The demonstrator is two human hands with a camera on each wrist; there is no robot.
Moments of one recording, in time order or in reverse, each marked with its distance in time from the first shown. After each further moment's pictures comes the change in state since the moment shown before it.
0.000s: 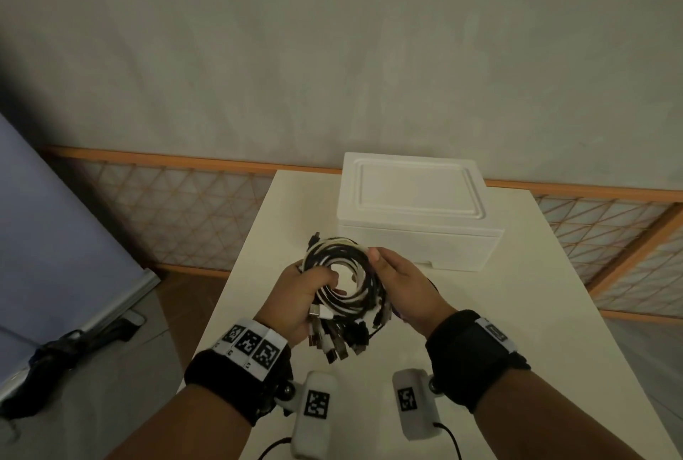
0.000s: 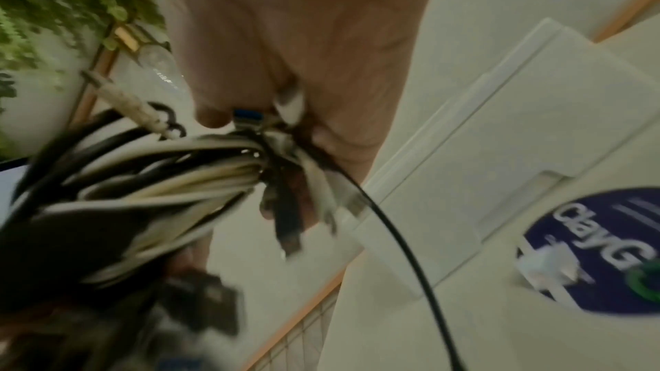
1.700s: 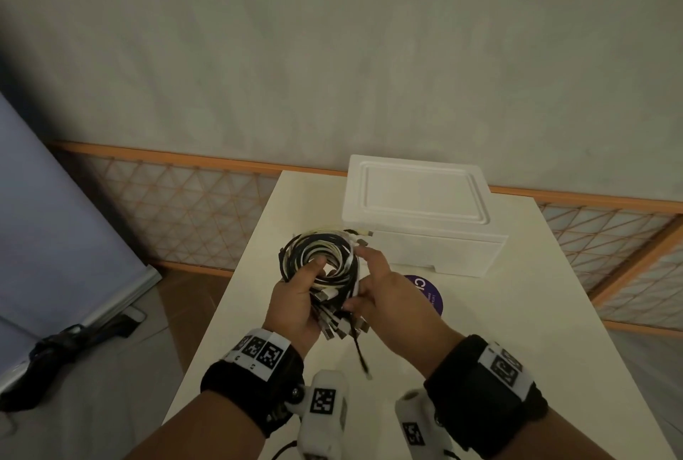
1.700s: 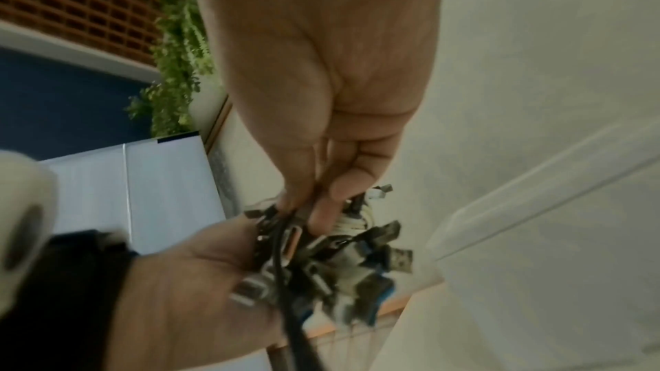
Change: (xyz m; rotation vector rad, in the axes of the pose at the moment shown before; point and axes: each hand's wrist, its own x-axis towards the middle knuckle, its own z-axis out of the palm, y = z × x) left_hand -0.011 -0.008 0.004 -0.380 0.210 -0.039; right_hand -0.022 -0.025 0.026 -0.614 -0.063 -0.070
